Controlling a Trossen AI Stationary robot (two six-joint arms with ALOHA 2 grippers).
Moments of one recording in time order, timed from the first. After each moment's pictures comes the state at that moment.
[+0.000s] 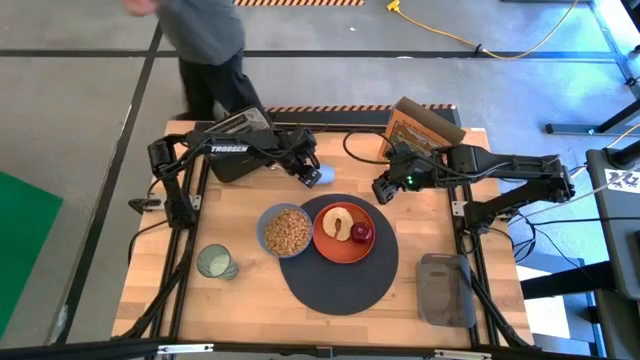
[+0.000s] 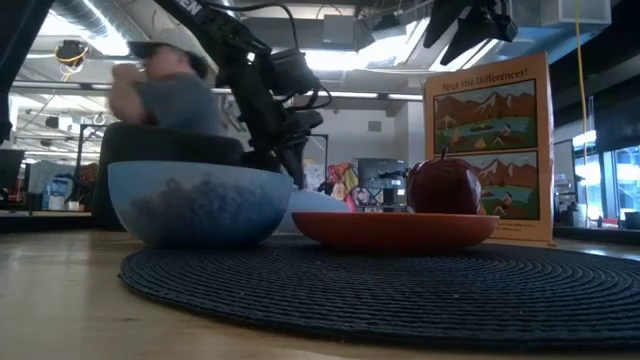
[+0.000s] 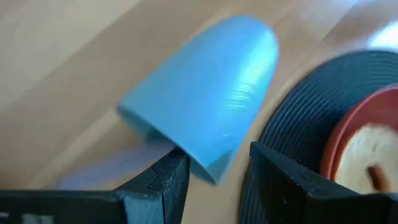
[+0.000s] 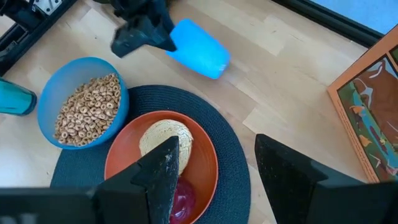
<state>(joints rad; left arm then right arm) 0.42 1.81 1.24 -0.51 0.09 -0.46 0.01 1.30 1.39 -1.05 0.30 0.81</state>
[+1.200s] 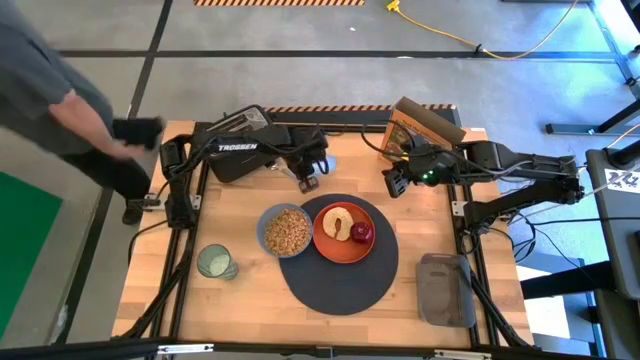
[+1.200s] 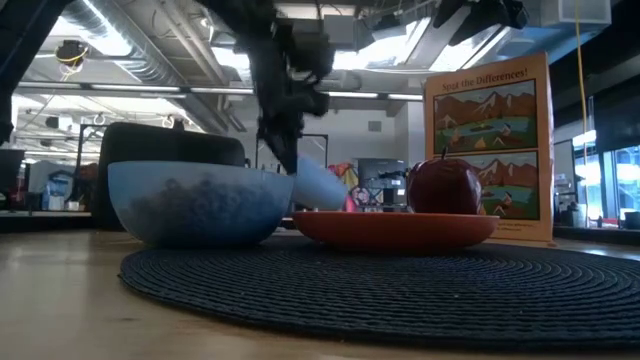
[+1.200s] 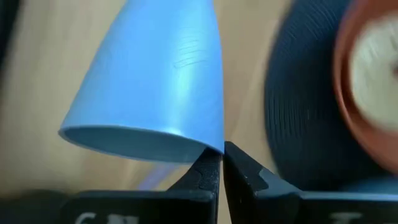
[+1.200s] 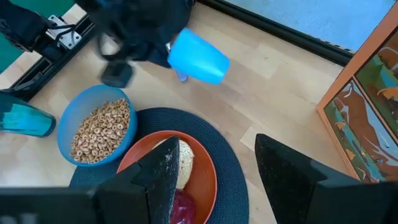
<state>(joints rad) 0.36 1.89 1.53 -0.88 -0.02 0.02 0.01 1.20 1.39 -1.04 0.36 0.80</state>
